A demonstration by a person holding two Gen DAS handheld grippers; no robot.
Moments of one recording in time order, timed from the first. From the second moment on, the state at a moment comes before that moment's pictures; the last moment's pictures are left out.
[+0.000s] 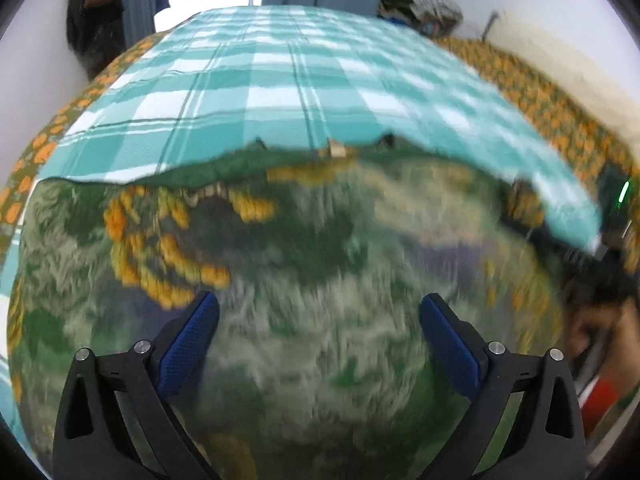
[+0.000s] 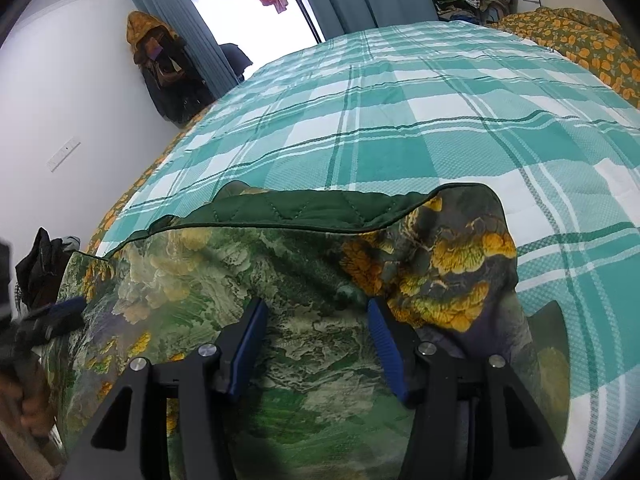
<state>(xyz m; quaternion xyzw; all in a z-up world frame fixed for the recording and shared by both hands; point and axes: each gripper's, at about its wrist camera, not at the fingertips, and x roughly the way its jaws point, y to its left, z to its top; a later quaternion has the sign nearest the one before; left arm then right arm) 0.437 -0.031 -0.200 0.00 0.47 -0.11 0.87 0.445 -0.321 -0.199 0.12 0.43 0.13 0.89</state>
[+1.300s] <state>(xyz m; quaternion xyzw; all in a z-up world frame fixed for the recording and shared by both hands) 0.358 -0.065 -0.207 0.05 0.44 -0.15 0.89 0.230 -0.416 -0.217 0.38 0.44 0.07 0.81</state>
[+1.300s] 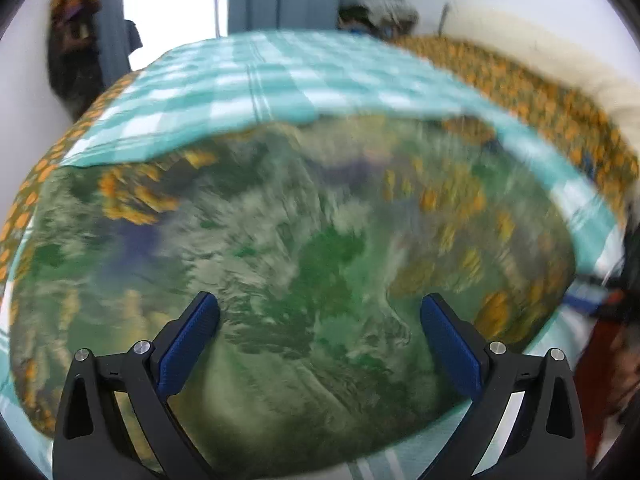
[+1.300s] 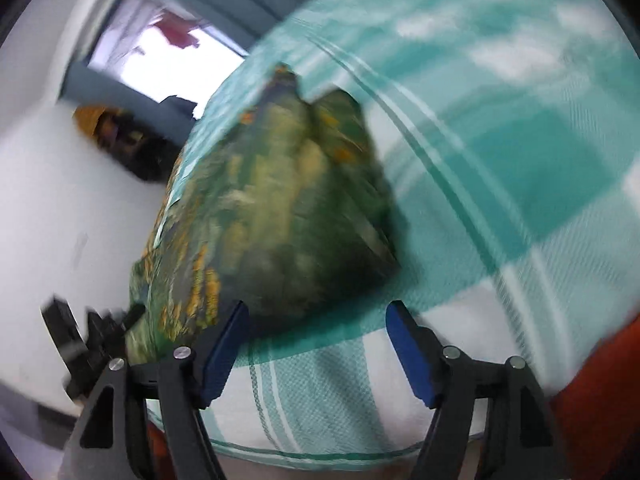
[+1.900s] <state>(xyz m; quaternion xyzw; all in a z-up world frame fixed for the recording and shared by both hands) 0.358 -0.052 -0.119 0.05 0.44 -0.14 0.89 0.240 -0.373 -0.152 0.28 0.35 0.08 0.89</state>
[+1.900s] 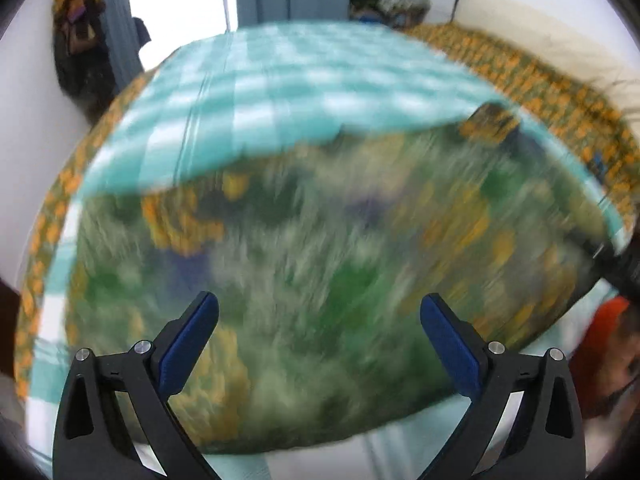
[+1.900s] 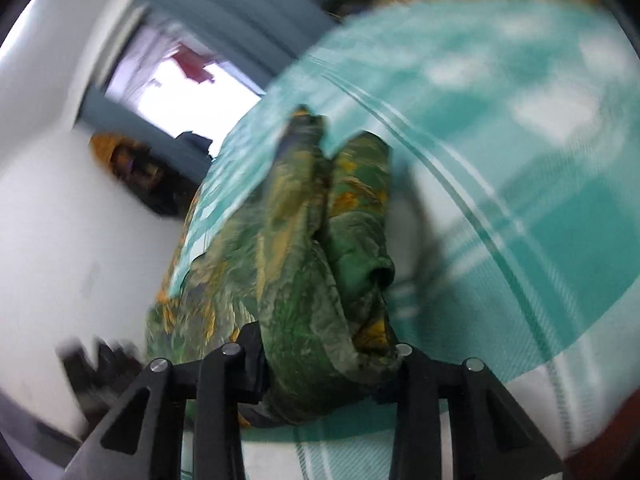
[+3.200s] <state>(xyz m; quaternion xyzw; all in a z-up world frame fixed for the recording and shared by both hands) 0.427 0.151 -0.138 -0.09 0.52 -0.16 0.84 0.311 -0.130 -0.088 -0.02 0.38 0.36 0.85</state>
